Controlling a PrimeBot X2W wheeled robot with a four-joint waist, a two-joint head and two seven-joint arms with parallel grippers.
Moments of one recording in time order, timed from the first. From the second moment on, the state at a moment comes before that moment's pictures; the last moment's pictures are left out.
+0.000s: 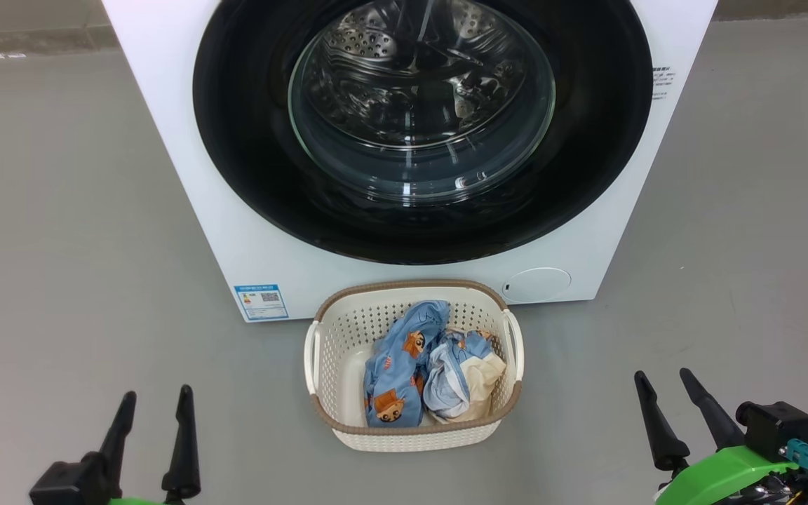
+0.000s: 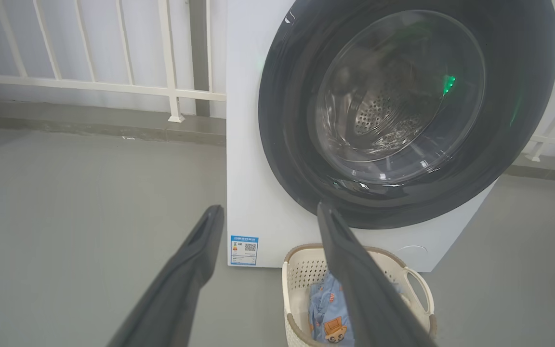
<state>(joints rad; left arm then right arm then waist) 0.02 0.06 -0.01 0.13 -0.29 -0.12 -0.23 -0.10 -0.18 0.06 0.41 0.40 0.13 -0.26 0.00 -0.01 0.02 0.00</state>
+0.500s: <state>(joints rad) 0.04 0.07 -0.01 0.15 -0.19 -0.13 -0.26 -0.10 -0.16 0.01 0.42 0.28 0.13 -0.26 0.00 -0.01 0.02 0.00</state>
